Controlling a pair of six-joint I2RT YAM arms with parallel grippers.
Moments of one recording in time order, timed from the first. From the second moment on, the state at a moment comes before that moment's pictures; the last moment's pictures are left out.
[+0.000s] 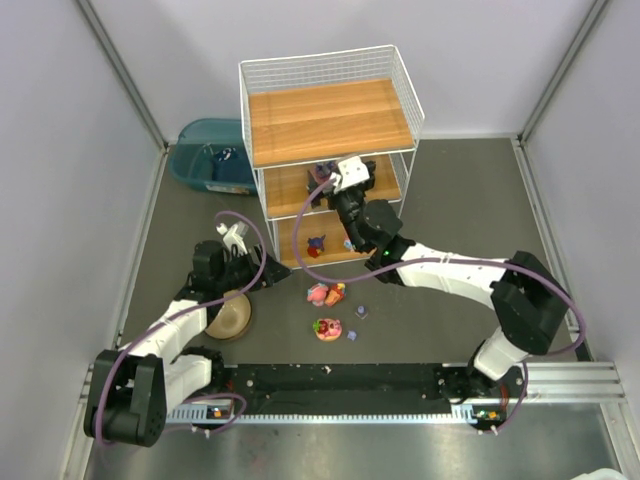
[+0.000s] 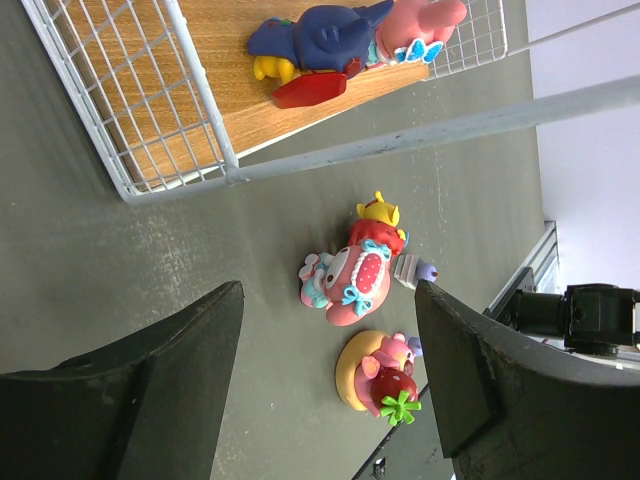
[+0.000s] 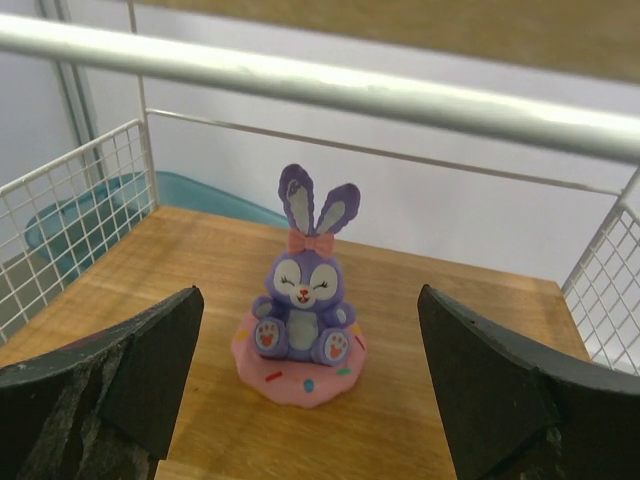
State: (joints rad) left arm -0.14 1.04 0.33 0.19 0.67 -0.62; right arm 0.93 1.59 1.03 0.87 0.50 -0.25
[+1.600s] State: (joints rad) left arm -0.14 1.04 0.33 0.19 0.67 -0.62; right arm 0.94 1.71 1.13 0.87 0.64 -0.29
